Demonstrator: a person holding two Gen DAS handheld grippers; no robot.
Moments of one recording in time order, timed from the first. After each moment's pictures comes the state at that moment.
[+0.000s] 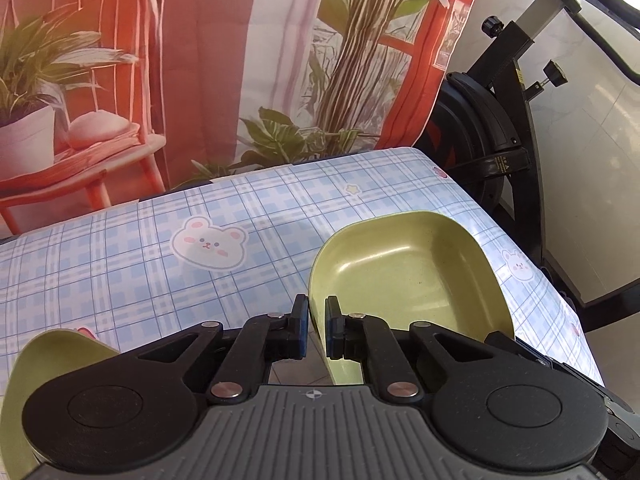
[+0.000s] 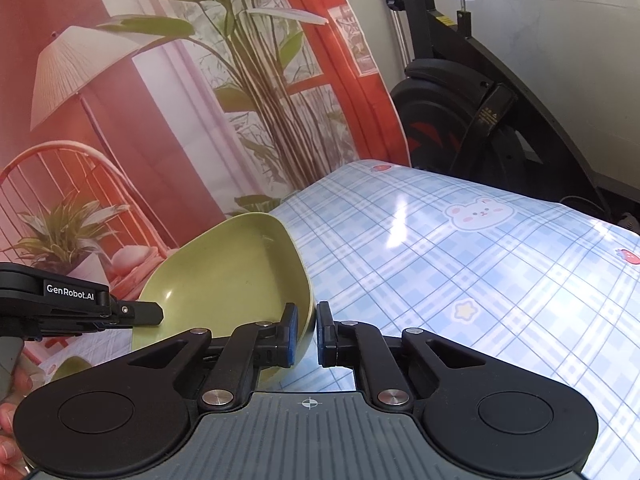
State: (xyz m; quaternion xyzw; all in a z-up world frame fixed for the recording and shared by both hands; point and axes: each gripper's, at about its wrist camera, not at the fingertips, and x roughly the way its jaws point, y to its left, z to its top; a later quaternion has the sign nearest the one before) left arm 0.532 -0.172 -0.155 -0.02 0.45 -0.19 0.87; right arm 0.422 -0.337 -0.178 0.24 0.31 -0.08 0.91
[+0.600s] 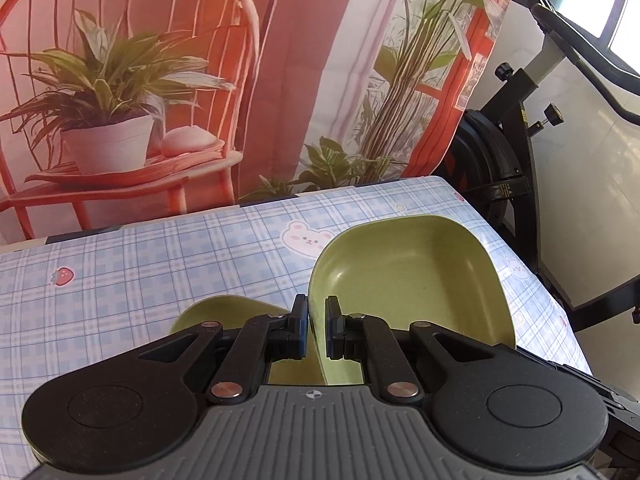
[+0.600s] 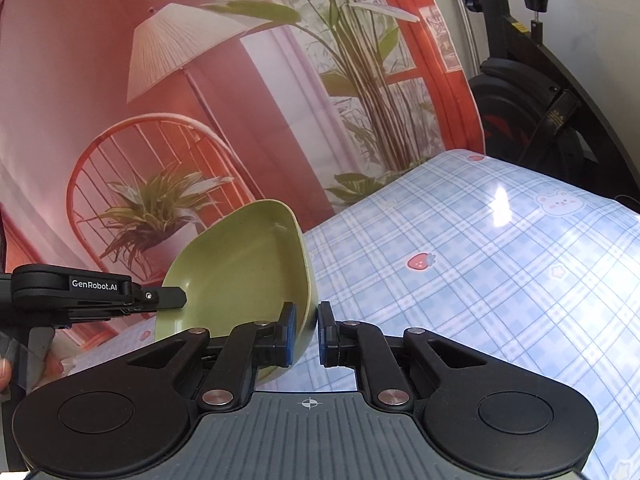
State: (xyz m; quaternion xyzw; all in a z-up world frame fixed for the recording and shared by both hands) left arm 0.487 -0.060 -0.103 -0.04 0.43 -0.18 0.88; right arm 0.402 -0.246 -0.112 0.24 0.33 0.01 0.91
